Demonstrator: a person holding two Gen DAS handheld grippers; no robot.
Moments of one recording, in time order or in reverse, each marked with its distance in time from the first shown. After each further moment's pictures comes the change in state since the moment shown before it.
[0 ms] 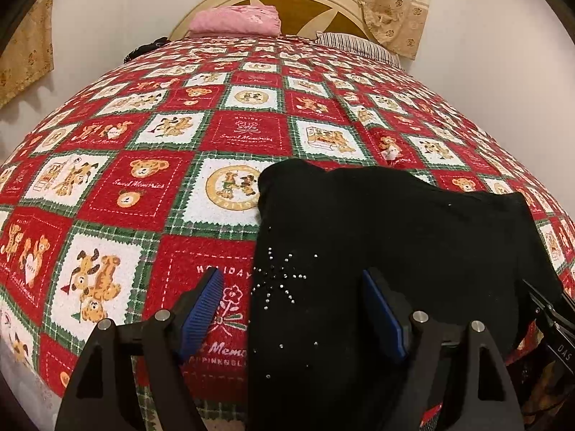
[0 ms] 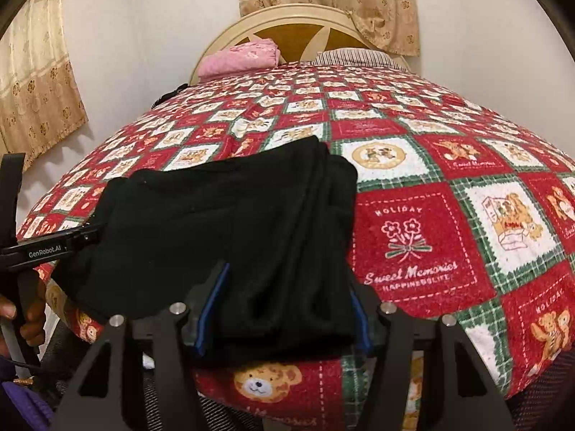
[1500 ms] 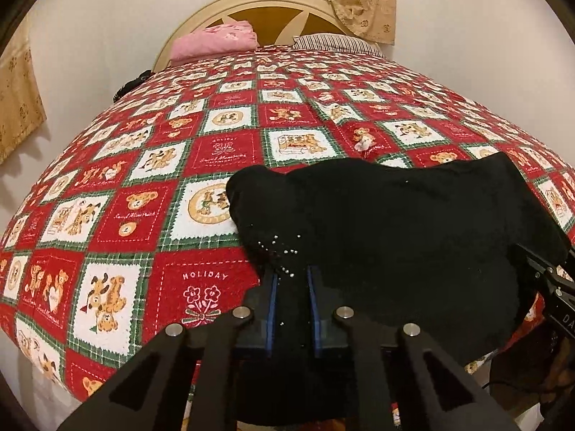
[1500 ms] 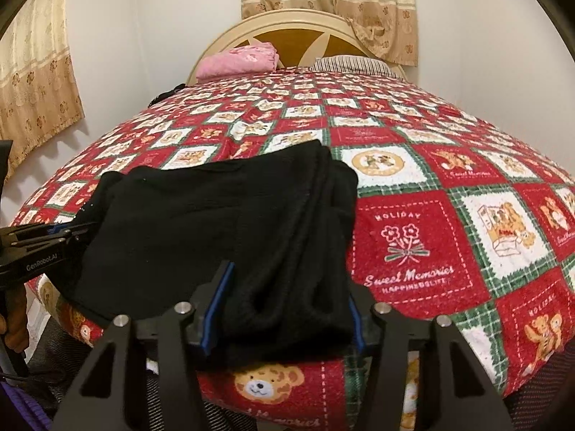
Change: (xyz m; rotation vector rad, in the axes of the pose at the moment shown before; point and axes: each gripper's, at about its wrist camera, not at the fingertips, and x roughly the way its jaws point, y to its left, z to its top) left arm -0.013 -0.038 -0.003 0.162 -0.033 0.071; right arm -0.003 0.014 0.000 -0.055 -0.020 -0.042
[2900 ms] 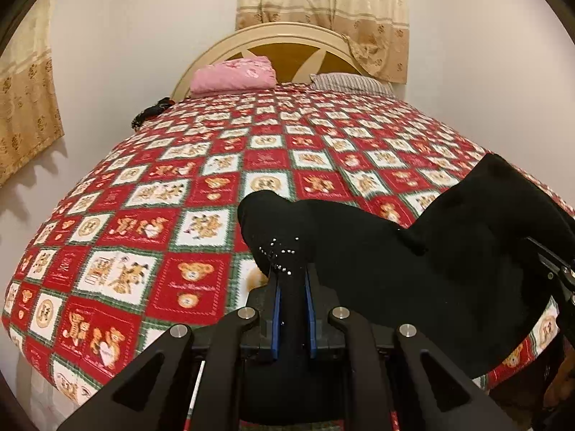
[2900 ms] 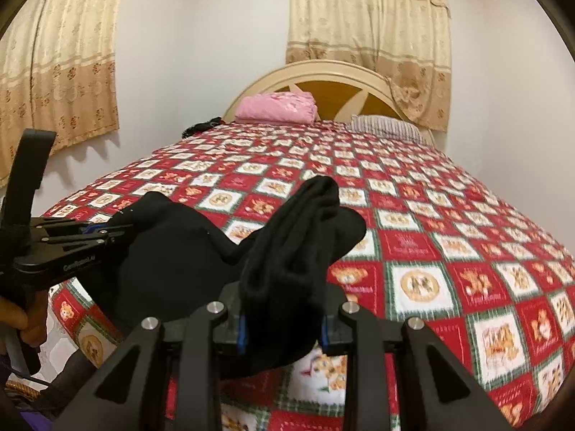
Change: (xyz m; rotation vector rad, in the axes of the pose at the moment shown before) left arm -0.042 0.043 0.053 -0.048 -0.147 0.038; right arm -0.031 0.066 0.071 -0.156 -0.196 0.054
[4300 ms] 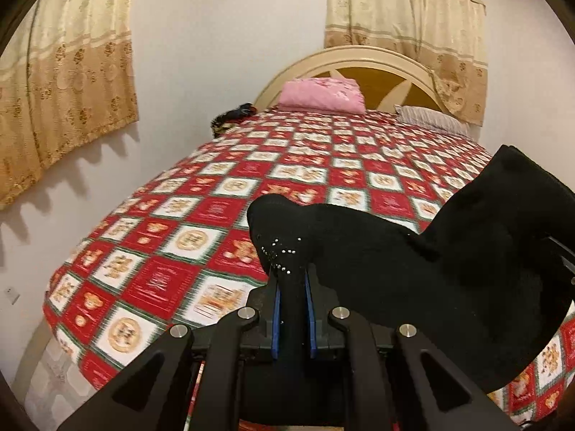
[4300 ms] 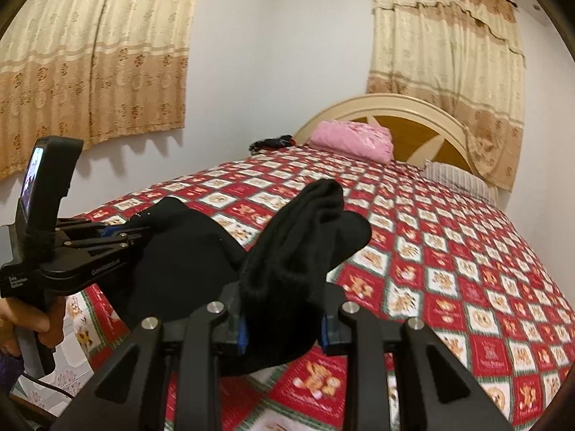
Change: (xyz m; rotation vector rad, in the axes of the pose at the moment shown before) left arm -0.013 0.140 0.027 -0.168 -0.074 0.241; right arm 0.055 0.105 0.073 -0.182 -0.076 0.210
